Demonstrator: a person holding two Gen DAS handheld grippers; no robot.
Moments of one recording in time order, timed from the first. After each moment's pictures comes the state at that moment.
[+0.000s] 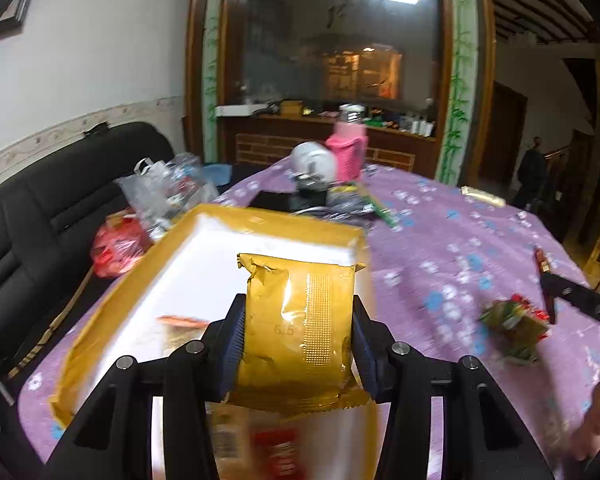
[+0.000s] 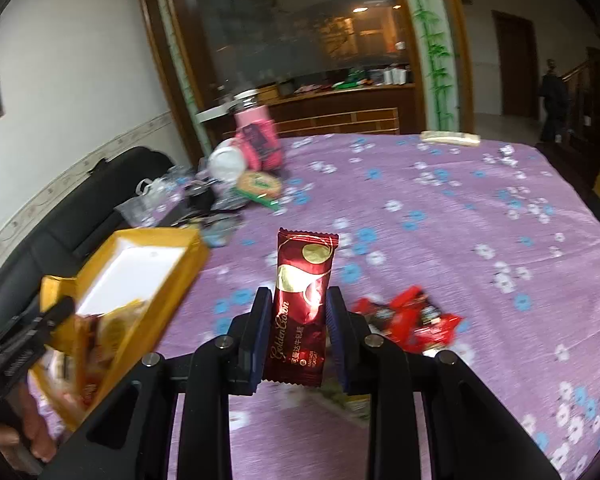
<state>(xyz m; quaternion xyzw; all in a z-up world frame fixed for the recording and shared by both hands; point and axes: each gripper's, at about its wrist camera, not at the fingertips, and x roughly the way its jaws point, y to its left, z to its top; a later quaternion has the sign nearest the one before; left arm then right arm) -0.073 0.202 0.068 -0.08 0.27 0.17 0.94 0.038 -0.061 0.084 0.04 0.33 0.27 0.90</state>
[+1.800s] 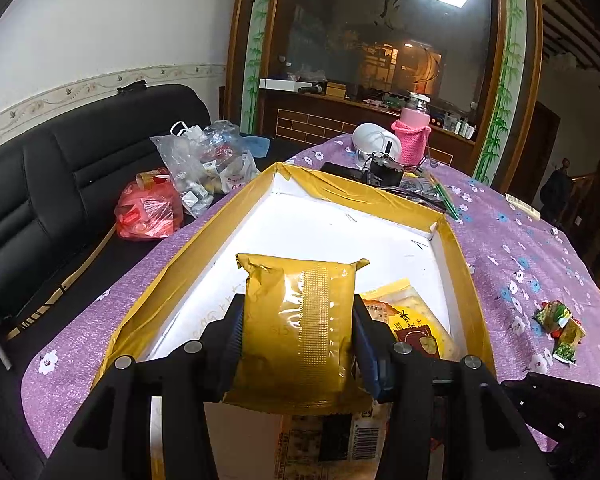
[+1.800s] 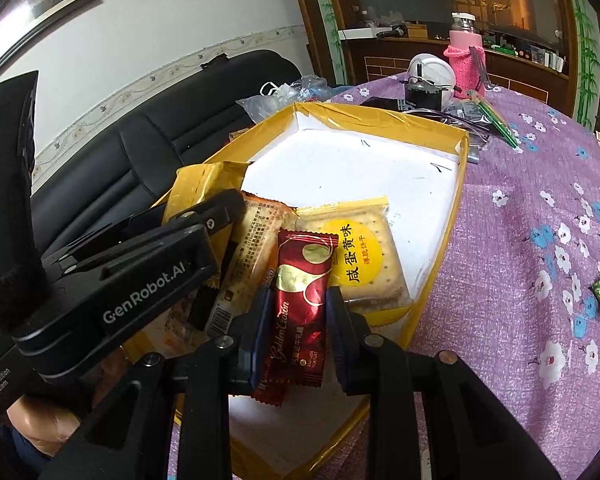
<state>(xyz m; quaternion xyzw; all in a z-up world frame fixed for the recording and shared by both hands) -0.092 0.277 0.031 -0.14 0.29 0.20 0.93 -0.050 0.136 0.031 -0.07 0.38 0.44 0.81</state>
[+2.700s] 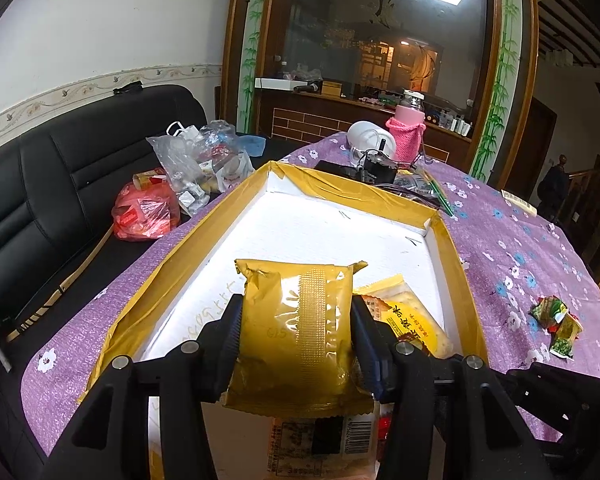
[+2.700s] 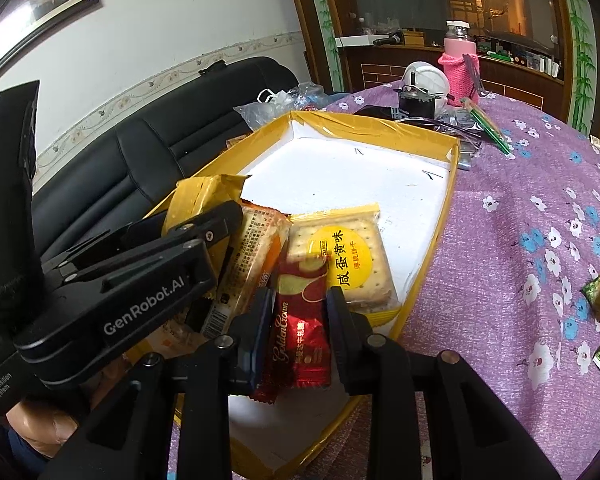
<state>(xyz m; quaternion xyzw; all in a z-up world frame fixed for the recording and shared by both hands) -0.093 0.276 0.032 -0.14 0.29 0.19 0.93 -0.050 0.129 0.037 -0.07 0.37 0.43 0.82</state>
